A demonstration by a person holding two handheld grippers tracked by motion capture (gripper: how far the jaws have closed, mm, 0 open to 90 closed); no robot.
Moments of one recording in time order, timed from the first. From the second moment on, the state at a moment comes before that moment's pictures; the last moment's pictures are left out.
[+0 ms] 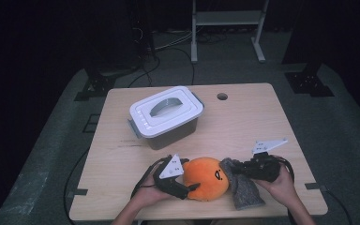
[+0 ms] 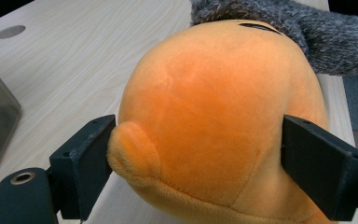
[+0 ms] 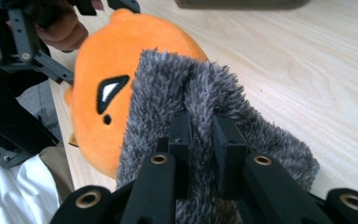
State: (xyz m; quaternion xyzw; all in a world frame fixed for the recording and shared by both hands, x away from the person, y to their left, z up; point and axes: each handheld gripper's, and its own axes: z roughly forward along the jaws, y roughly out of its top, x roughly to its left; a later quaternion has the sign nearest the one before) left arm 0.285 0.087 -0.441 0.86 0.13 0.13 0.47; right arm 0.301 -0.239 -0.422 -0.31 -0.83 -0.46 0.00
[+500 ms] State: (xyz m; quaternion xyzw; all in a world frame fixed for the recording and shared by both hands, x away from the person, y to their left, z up) left arm 0.282 0.085 -0.425 0.84 0.13 0.16 0.51; right arm 0.295 -0.224 -0.415 -0.29 -0.84 -0.46 -0.02
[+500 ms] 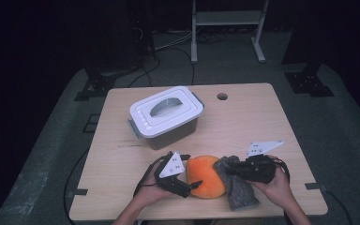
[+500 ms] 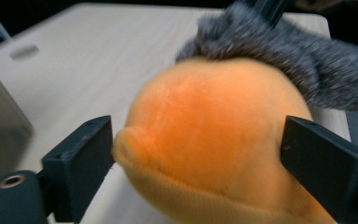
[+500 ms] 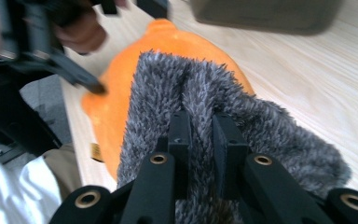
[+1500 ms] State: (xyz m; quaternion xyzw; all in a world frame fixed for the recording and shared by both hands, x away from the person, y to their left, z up) left arm 0.288 0.069 -0.416 0.85 0.09 0.13 0.50; right arm 0.298 -0.227 -0.404 -0.29 -0.82 -0.48 -0.05
